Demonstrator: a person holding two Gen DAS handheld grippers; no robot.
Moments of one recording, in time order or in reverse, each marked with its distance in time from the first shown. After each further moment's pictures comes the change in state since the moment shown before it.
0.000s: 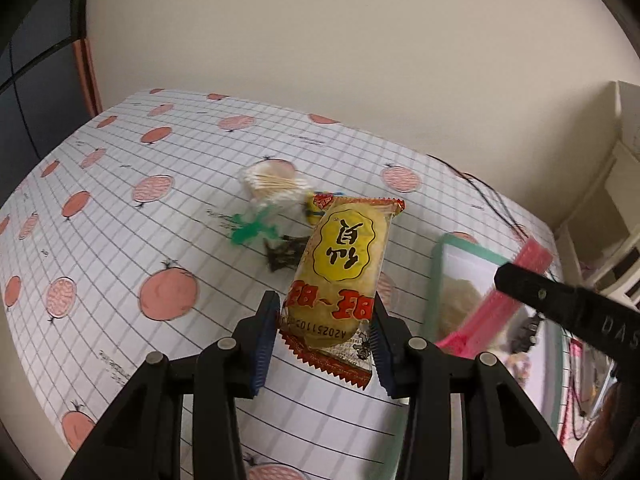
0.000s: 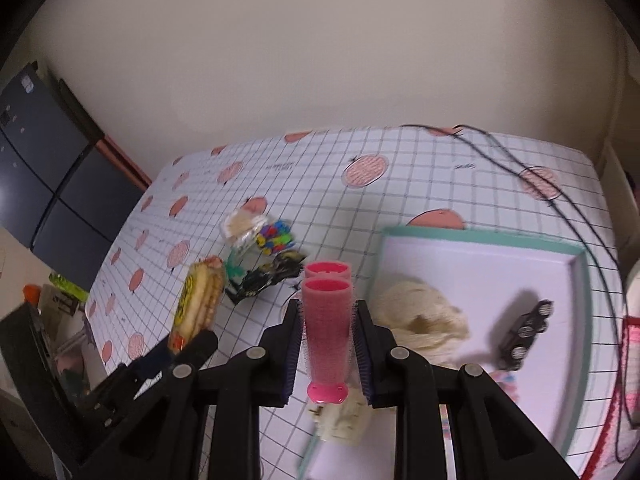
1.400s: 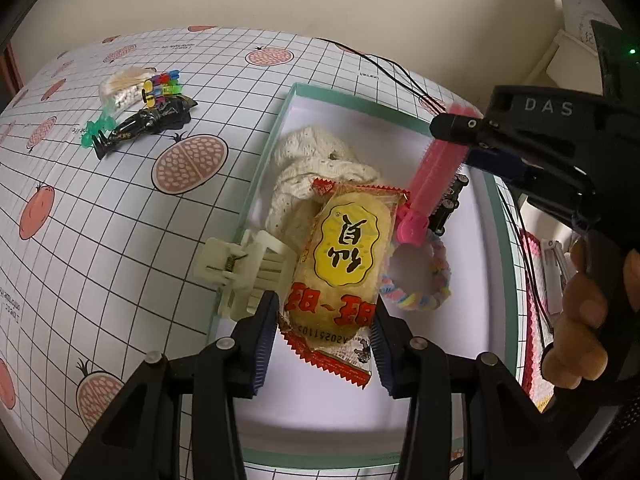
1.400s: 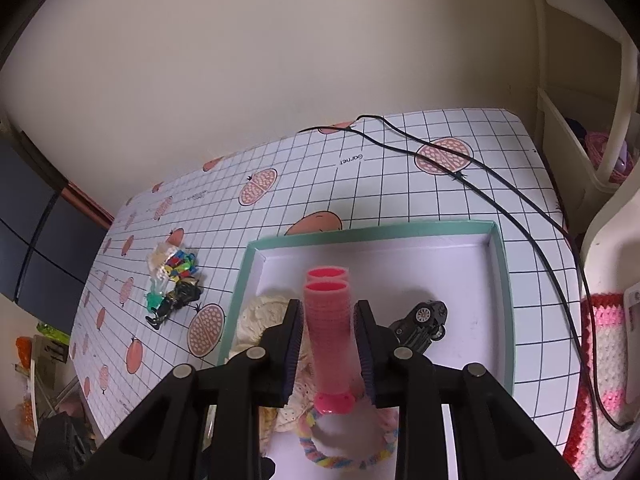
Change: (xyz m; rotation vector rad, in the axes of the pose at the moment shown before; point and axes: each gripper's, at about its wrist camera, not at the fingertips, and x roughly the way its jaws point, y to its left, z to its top) left arm 0.038 -0.109 -0.079 0.137 0.268 -0.203; right arm 0.001 -0.112 -0.007 0.155 -0.034 -0.075
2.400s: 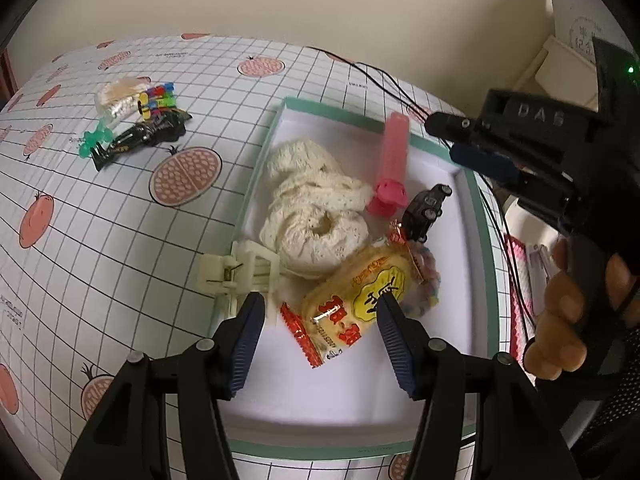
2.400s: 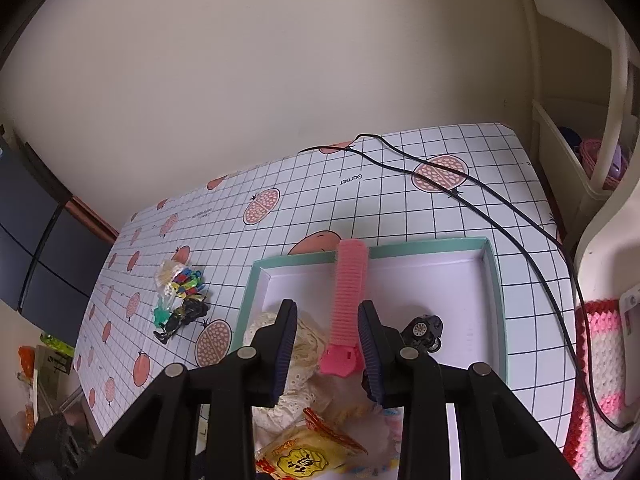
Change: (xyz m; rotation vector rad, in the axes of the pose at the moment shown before) left arm -0.015 -0.003 0.007 0.006 -0.006 -0.052; right arm -0.010 -0.003 0.005 0.011 -0.054 0.014
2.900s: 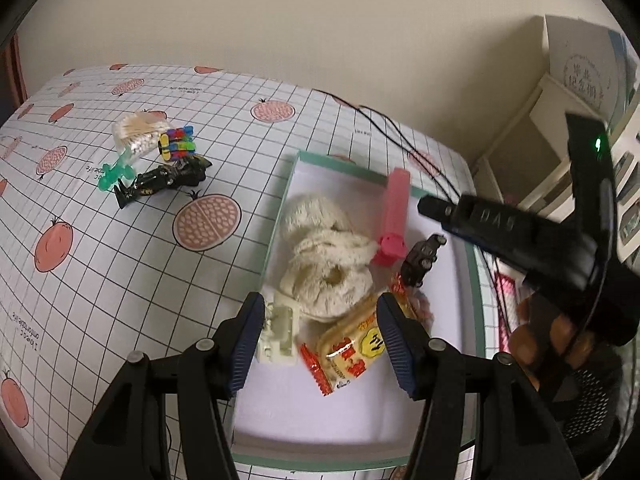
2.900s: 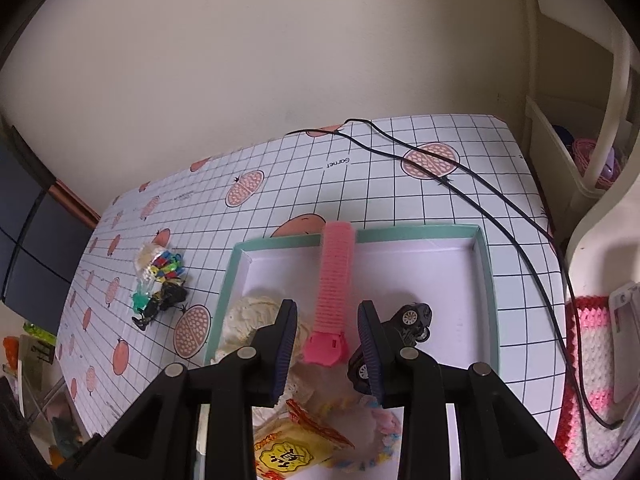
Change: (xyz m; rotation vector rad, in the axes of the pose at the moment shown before) left arm -0.028 0.015 0.019 -0.034 -0.107 -0.035; right arm 0.010 0.003 -0.006 -0.031 0.052 -0.075
